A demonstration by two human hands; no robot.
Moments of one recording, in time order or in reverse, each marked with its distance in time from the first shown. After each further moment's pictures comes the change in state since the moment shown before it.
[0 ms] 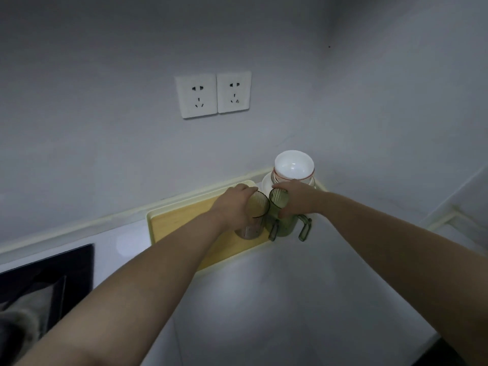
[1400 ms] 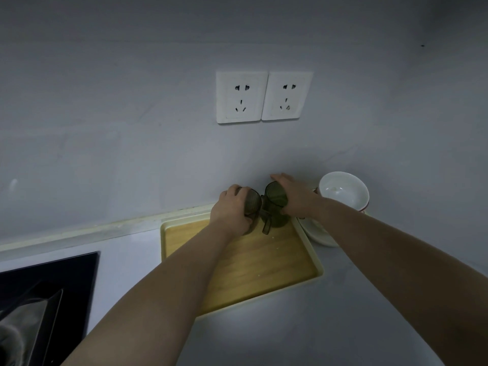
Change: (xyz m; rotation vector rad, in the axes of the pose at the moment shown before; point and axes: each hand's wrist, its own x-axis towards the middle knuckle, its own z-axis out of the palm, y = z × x) left_hand 0.048 -0.094 0.009 -0.093 0.173 -0.328; right_hand 0.150 -0.027 0.017 0.081 -0.007 -0.145
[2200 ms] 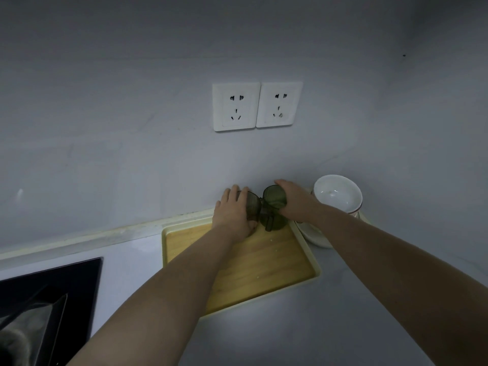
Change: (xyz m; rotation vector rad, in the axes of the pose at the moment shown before) left_hand -0.002 0.010 0.005 0.116 0.043 0.011; right_hand -0.017 -0.007 -0.003 0.084 0.127 0.036
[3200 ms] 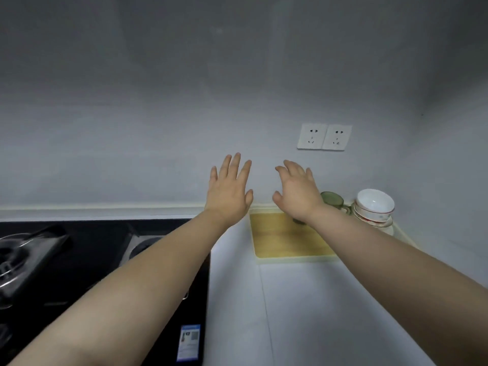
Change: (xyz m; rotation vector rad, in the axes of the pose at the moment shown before) left_hand -0.269 -0.066 -0.197 0.312 0.408 -0.036; right_hand -0.209 -0.252 -0.007 -0.373 0.343 -0.284
